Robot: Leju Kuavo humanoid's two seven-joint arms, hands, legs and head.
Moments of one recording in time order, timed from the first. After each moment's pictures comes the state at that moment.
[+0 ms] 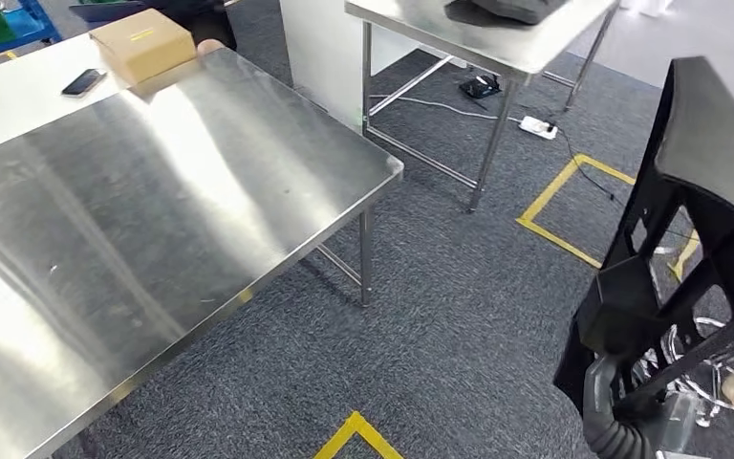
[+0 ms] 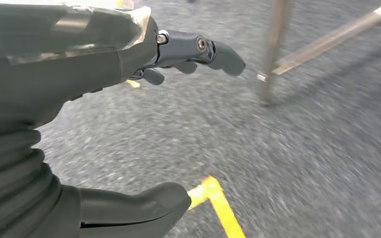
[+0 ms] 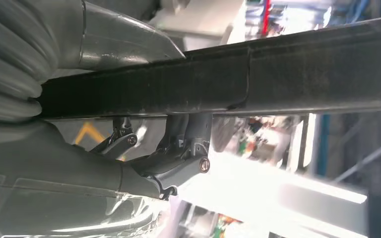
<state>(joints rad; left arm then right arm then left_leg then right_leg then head) -0.02 -0.25 1.18 -0.38 -0.72 0.55 -0.45 0.37 -0.01 0.06 -2.05 0.17 -0.45 -0.47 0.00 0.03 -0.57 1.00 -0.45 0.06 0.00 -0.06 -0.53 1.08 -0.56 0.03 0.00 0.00</state>
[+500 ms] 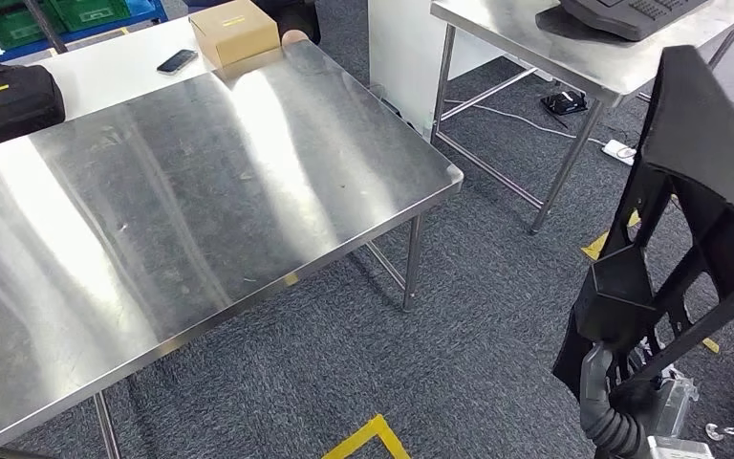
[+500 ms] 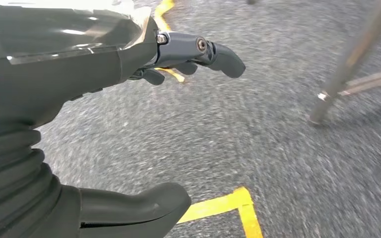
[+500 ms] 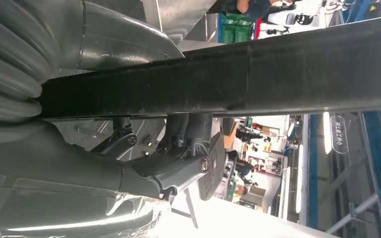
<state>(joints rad) -0.01 -0.26 1.21 -0.38 -0.74 0.57 -0.43 0.33 0.02 0.06 -2.02 0.19 -0.44 -0.47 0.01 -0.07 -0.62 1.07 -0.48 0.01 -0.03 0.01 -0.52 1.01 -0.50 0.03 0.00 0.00</state>
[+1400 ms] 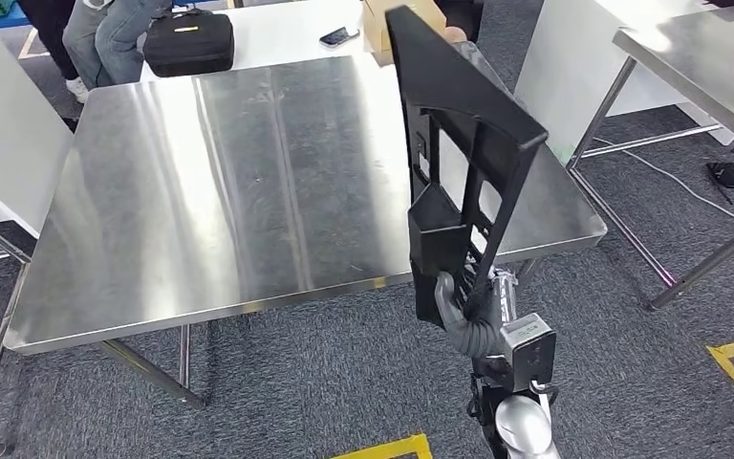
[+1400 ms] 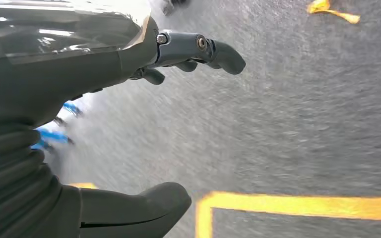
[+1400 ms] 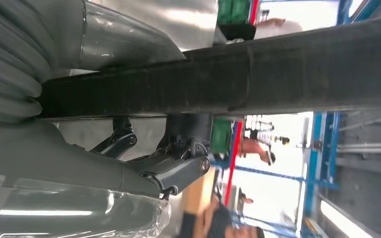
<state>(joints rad) 0.02 -0.30 1.19 -0.22 -1.10 0.65 -0.03 -0.10 0.08 0.30 -1.59 0.08 -0.12 -0.47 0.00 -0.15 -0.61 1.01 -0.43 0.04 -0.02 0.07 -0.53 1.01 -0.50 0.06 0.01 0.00</state>
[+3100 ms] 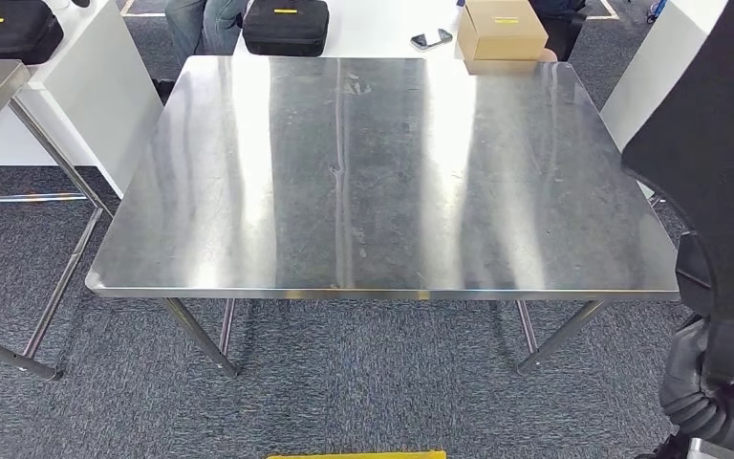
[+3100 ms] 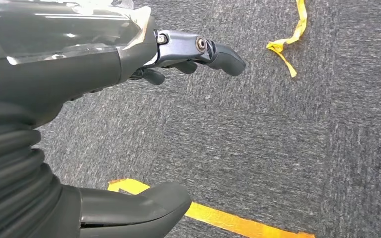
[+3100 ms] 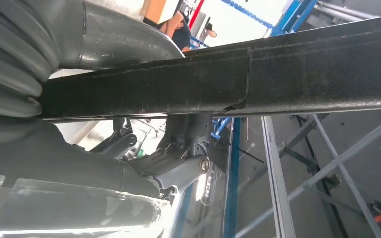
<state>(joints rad) -0.06 -0.28 1.49 -0.39 -1.06 0.49 -0.47 0.24 -0.10 -0.07 -2.12 0.41 -0.63 -0.48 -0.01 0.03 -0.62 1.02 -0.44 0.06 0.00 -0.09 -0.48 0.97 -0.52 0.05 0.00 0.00</state>
